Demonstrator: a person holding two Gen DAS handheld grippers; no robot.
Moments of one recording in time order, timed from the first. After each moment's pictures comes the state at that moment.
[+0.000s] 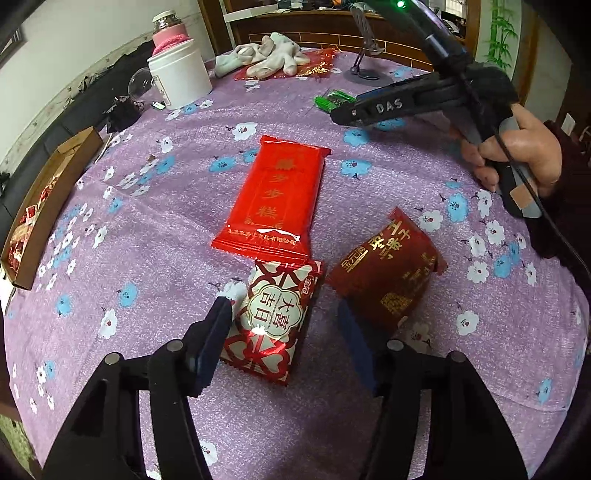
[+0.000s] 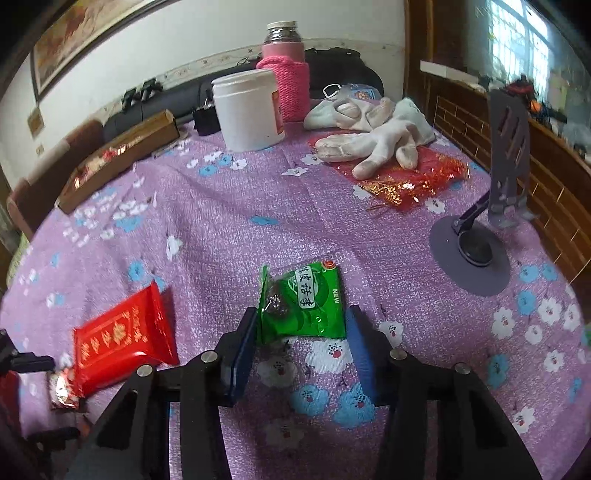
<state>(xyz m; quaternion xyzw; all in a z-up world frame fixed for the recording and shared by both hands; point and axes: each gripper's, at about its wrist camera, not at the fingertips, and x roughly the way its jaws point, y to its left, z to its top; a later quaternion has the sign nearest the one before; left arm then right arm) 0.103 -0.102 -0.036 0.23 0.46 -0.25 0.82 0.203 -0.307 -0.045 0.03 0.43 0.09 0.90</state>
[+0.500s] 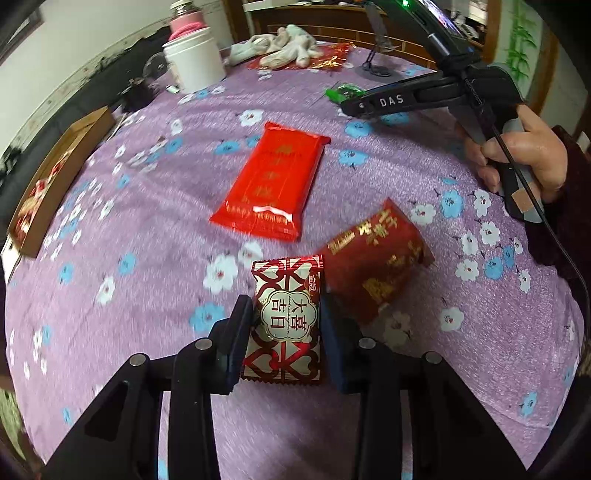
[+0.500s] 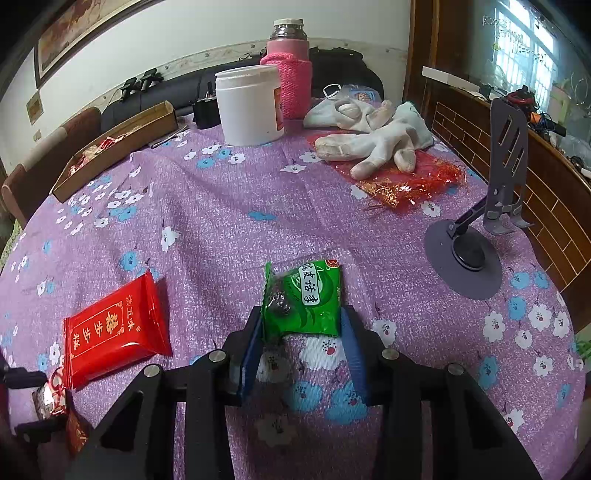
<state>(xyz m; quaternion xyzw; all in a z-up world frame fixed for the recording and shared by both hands) 0.085 -0.104 -0.035 0.21 0.49 -0.21 0.82 0.201 -0.309 -0.044 0.03 0.44 0.08 0.90</state>
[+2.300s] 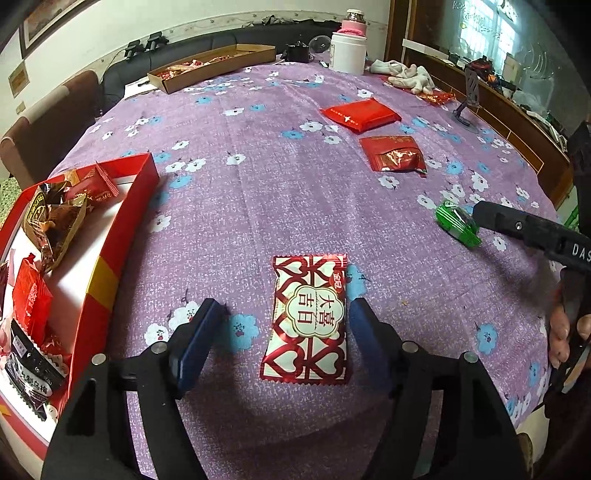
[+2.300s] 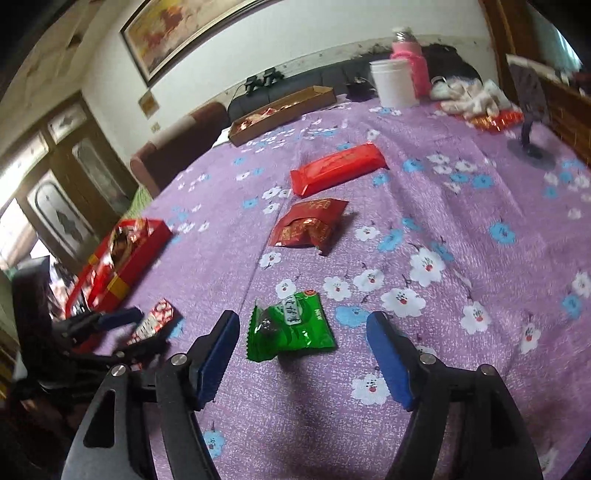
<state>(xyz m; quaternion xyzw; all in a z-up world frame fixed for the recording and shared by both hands) -0.080 -0.054 -0.038 0.00 0.47 0.02 0.88 -0.007 -0.299 -0.038 0.12 0.41 0.32 0.84</state>
